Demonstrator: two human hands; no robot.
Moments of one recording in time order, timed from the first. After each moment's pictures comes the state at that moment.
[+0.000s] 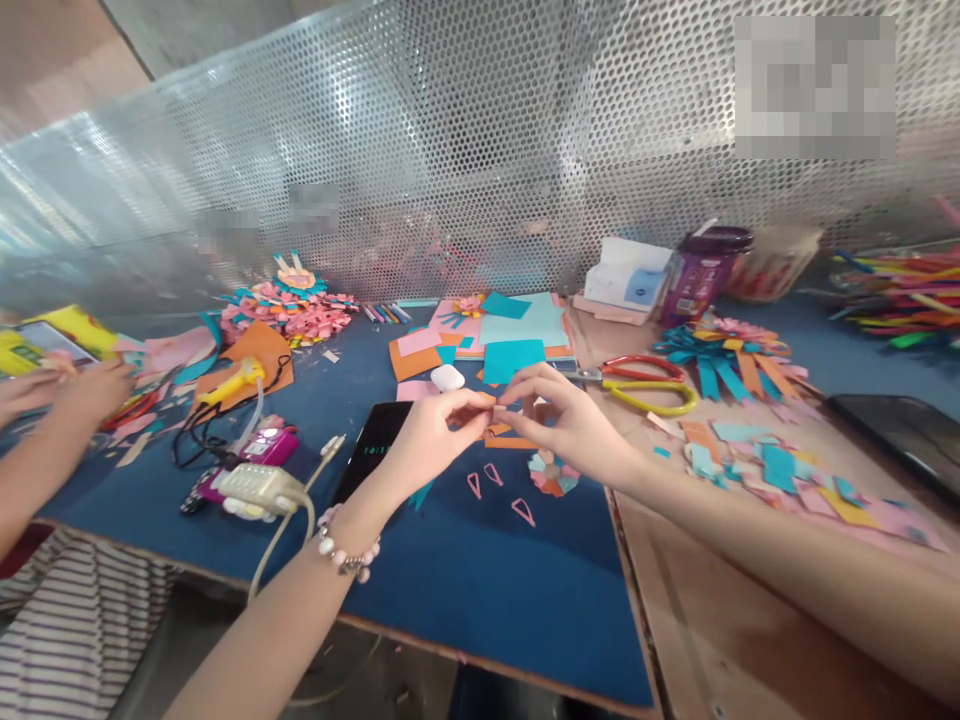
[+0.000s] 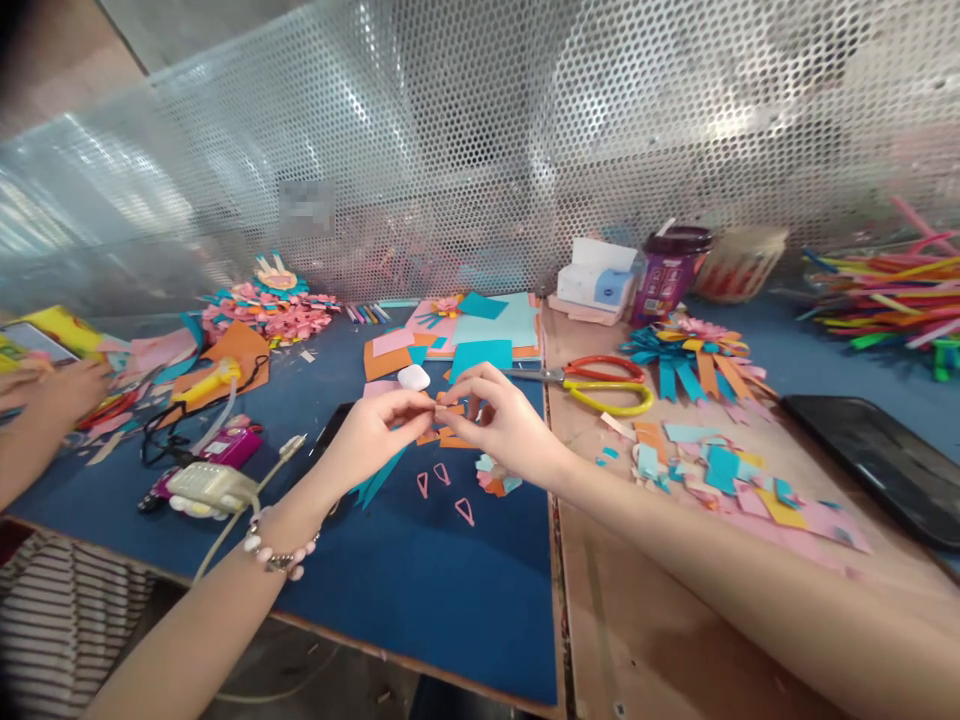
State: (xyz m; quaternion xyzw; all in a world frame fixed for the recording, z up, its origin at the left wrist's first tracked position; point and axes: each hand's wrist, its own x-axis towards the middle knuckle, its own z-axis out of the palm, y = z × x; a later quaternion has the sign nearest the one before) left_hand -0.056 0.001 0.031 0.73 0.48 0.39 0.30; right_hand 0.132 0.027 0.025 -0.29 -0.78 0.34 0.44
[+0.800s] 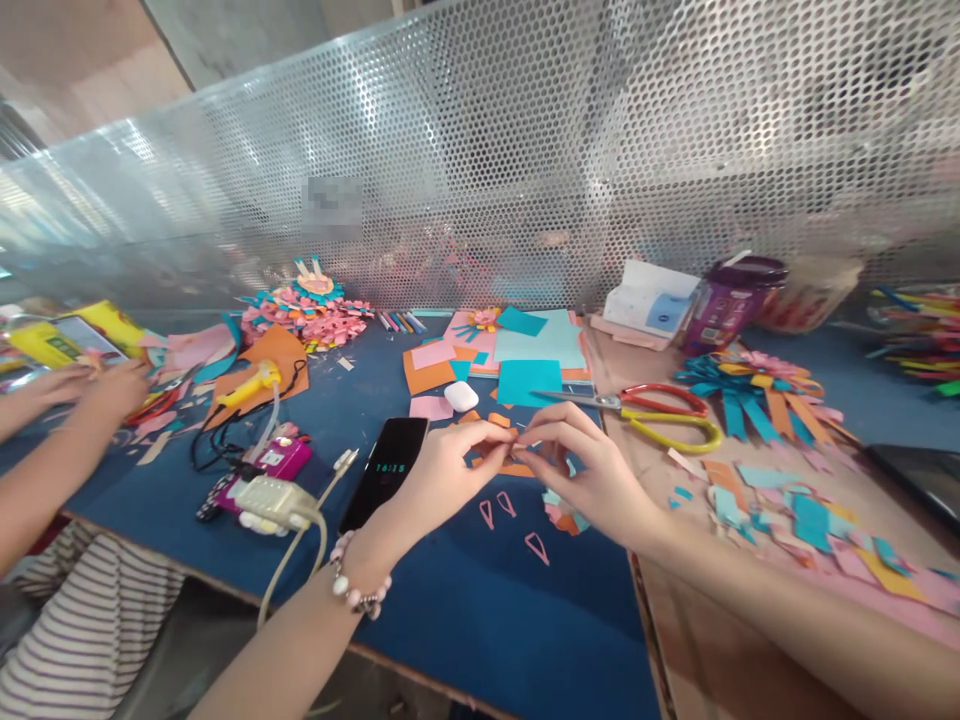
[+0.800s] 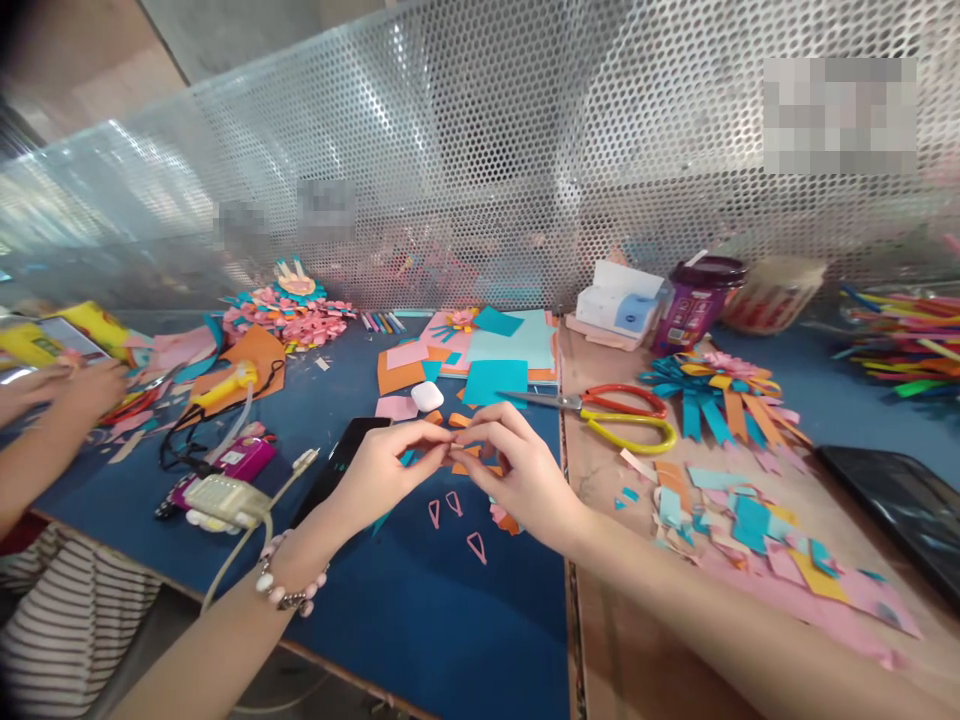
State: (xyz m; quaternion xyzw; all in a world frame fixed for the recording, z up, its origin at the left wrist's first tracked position) left_hand -0.055 -0.006 0.037 0.77 0.47 0.39 0.19; right_hand 0.131 0.022 0.021 -0.28 -0.80 0.27 0.45
